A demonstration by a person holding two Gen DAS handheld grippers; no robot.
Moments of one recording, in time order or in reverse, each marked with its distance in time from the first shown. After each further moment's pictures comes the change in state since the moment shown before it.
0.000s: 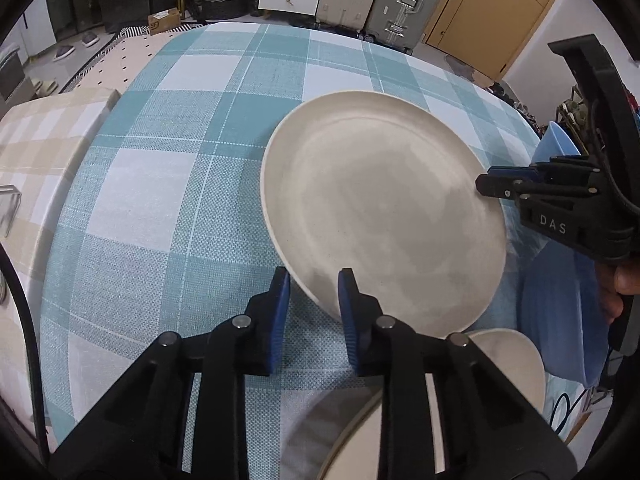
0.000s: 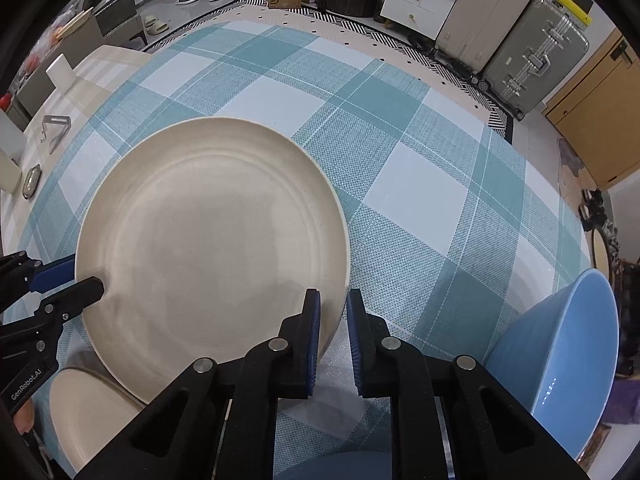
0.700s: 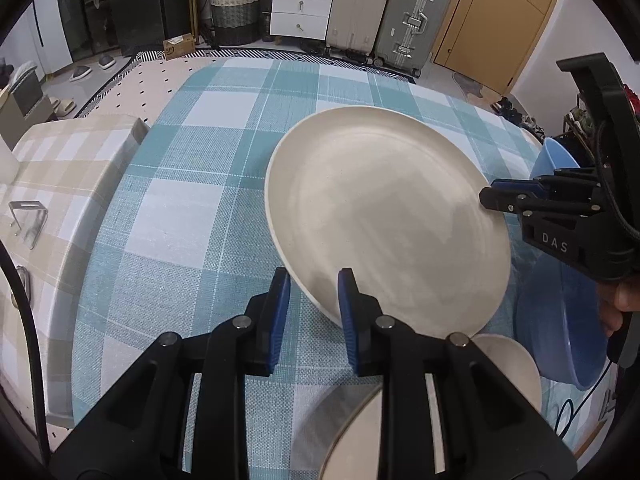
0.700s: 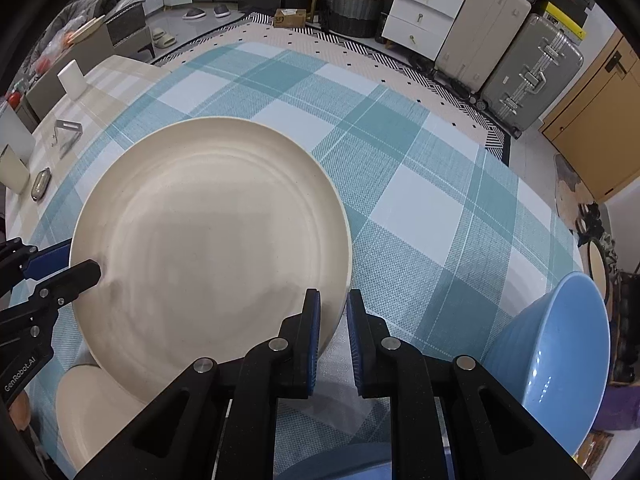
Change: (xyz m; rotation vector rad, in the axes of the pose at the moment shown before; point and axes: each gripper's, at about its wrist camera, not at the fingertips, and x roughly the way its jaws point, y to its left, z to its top) left arm -0.037 -0.004 -0.001 0.016 -0.098 0.056; right arm -0.027 0.007 -0.006 -0.004 -0.092 0.008
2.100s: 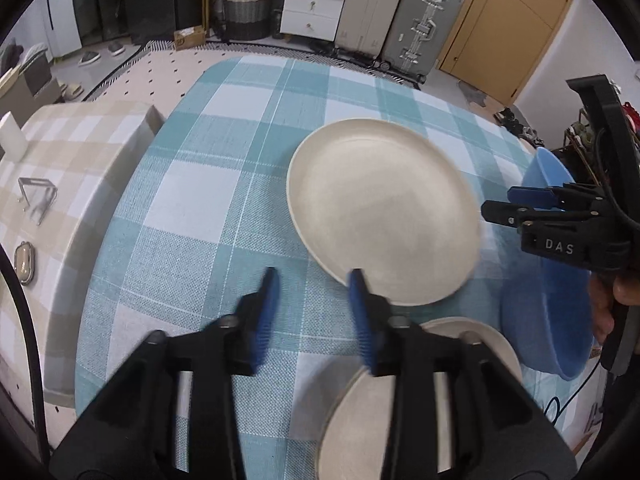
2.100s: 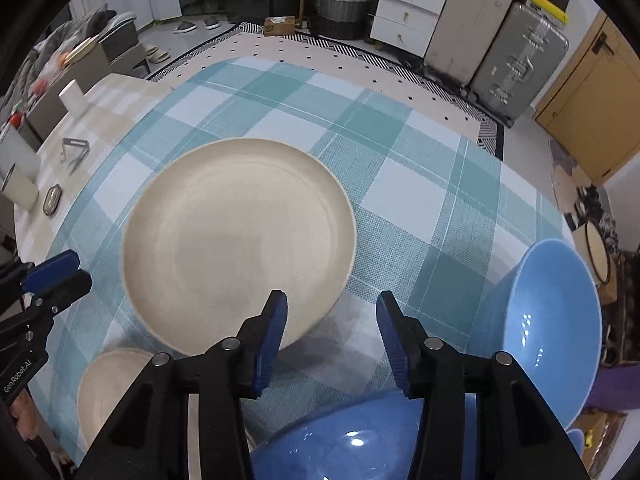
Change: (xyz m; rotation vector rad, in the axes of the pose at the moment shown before) left arm -0.030 0.005 -0.016 -0.064 0.019 0.005; right arm -0.020 -0.009 -0.013 0.081 0.021 0.024
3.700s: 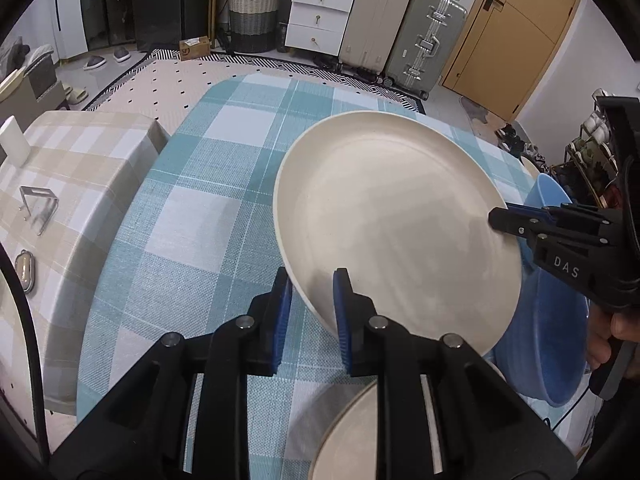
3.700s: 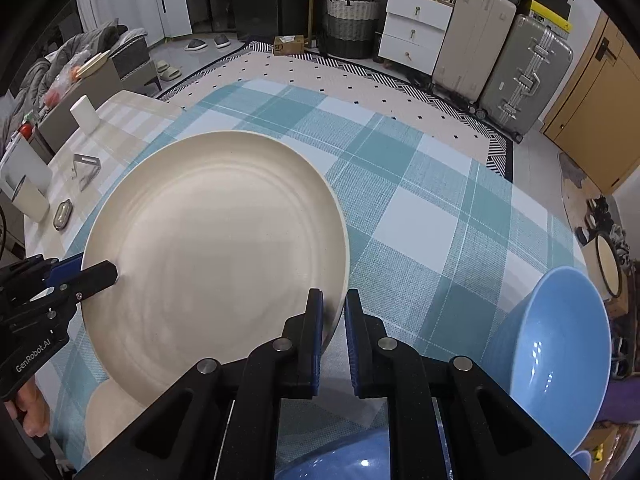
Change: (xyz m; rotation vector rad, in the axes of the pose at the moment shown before) left arm -0.001 0.004 0.023 -0.014 -0.068 -0.012; right arm -0.017 0.007 0.009 -0.017 -0.107 0.043
